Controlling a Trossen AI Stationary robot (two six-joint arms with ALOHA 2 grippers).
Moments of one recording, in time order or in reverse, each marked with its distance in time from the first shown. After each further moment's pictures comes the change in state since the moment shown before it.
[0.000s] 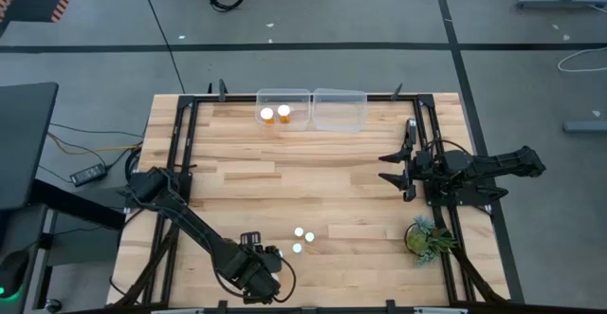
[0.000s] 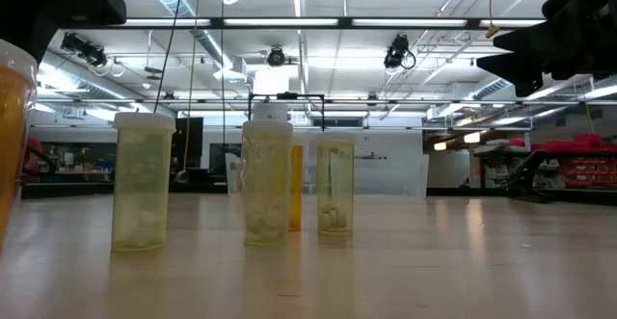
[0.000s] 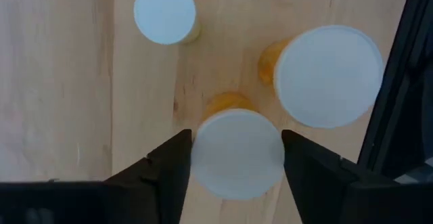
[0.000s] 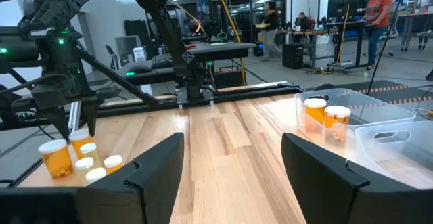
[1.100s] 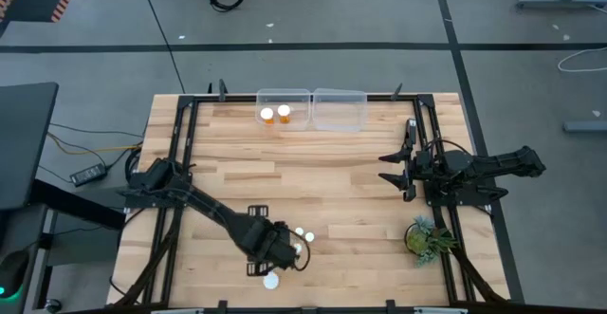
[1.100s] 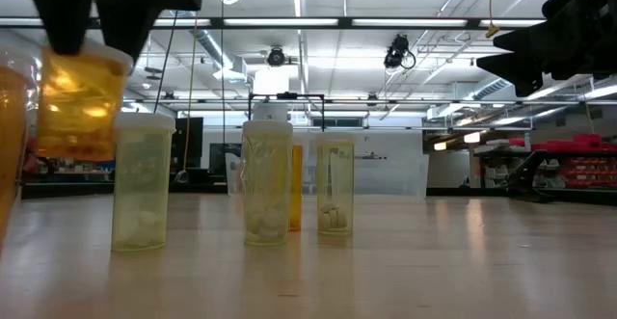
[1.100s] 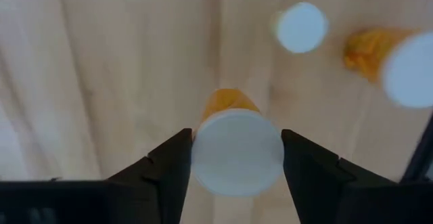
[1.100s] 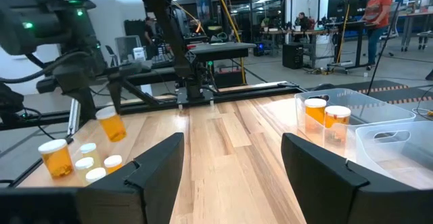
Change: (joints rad) left arm 0.186 -0.006 0.163 -0.346 0.041 0.276; right arm 0.000 0.000 0.000 0.000 0.000 0.000
